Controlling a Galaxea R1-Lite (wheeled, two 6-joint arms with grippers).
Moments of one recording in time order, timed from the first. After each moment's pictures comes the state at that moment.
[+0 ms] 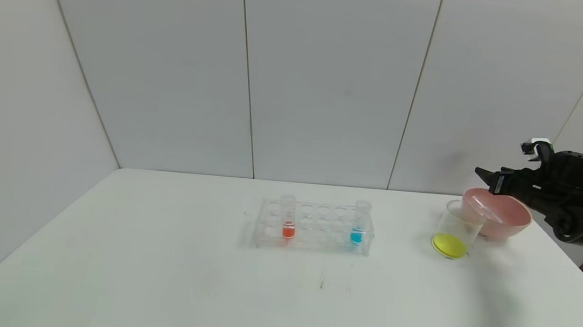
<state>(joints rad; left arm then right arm) 0.00 0.00 0.00 0.00 0.00 0.00 -0.22 2.39 -1.60 -0.67 0.33 -0.07</state>
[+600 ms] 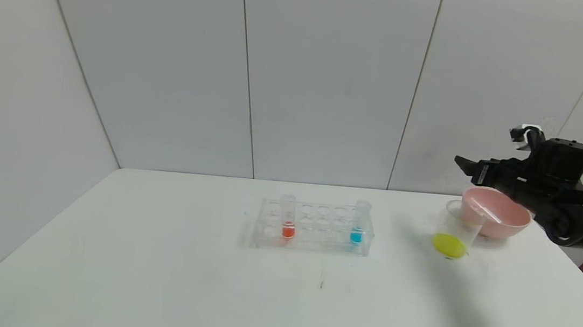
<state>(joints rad) 0.00 0.00 0.00 0.00 0.00 0.00 -0.06 2.20 -1.36 -0.75 0.17 0.04</state>
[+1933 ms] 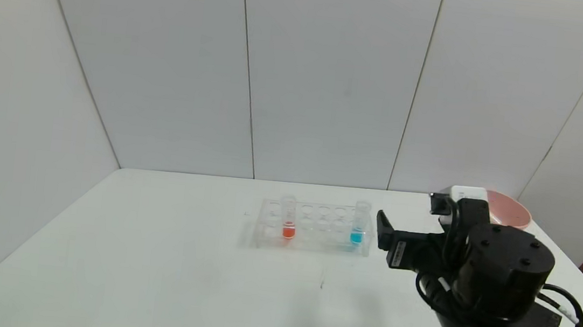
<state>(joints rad) 0.00 0.00 0.00 0.00 0.00 0.00 0.73 1.85 -0.61 -1.13 -0.70 0.11</state>
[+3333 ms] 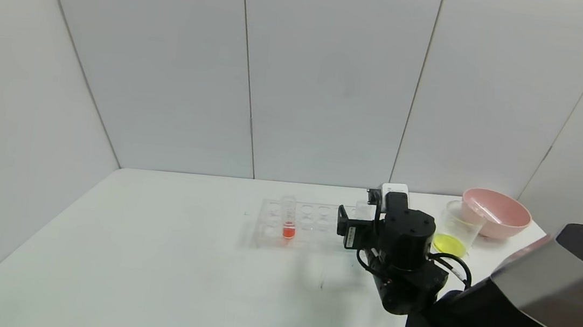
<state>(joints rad) 0.00 0.00 0.00 0.00 0.00 0.00 0.64 2.21 -0.93 -1.16 -0.57 0.10</state>
